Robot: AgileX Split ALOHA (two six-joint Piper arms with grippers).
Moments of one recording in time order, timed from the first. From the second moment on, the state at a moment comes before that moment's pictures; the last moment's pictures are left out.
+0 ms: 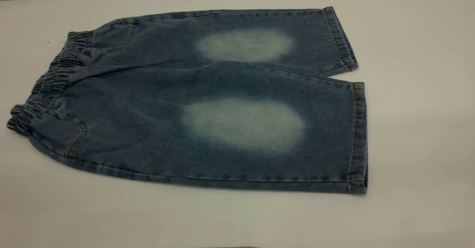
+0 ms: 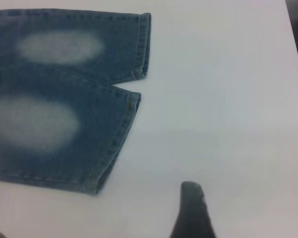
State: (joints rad) left arm 0.00 -0.02 -0.49 -0.03 1.13 0.07; right arm 0.00 -0.01 -0.47 0.16 1.13 0.00
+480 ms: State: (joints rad) left arm 0.00 -0.02 -0.49 -0.03 1.13 0.07; right arm 0.00 -0.01 -0.47 0.17 1.13 0.00
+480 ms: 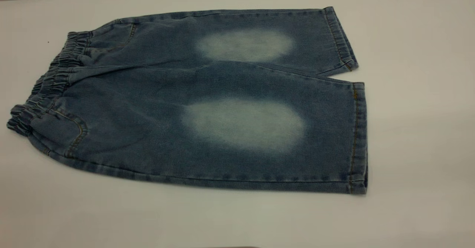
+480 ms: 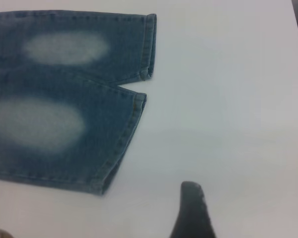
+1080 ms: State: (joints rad) left arm 0.00 0.54 -0.69 -0.03 0.90 -0.06; right arm 0.00 0.54 -0.48 0.49 0.92 -0.26
